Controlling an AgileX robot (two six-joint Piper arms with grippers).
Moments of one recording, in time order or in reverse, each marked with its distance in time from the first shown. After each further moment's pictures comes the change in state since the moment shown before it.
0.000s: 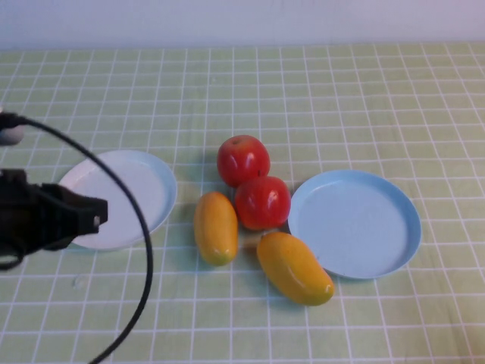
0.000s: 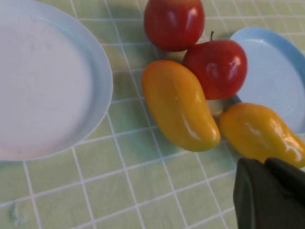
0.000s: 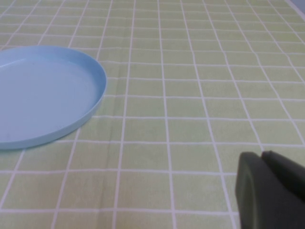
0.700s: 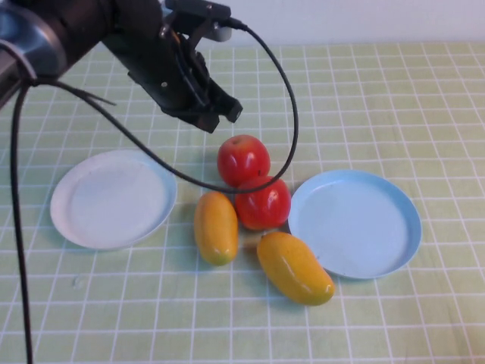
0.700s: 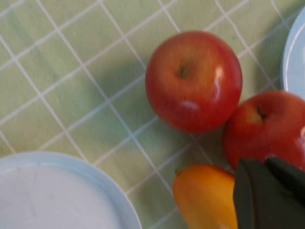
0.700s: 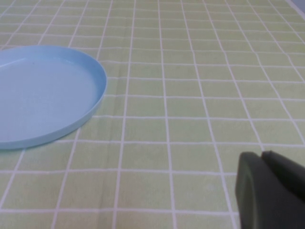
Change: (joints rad) right arm 0.000 0.000 0.000 0.000 0.000 0.000; left arm -0.311 0.931 -1.055 0.484 0.367 -0.163
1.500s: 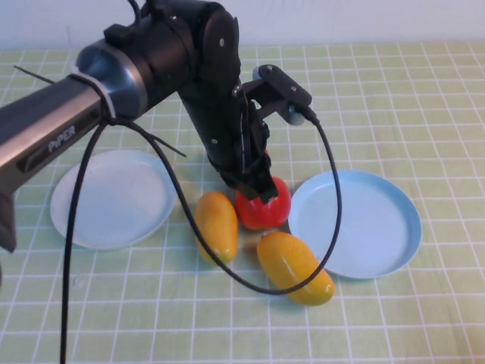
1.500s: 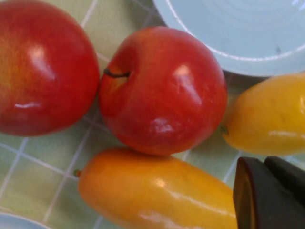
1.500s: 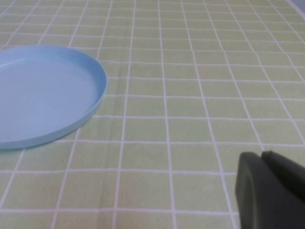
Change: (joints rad) right arm 0.000 0.000 0.000 0.000 0.000 0.000; left arm -0.175 0.071 0.029 0.013 0.111 0.266
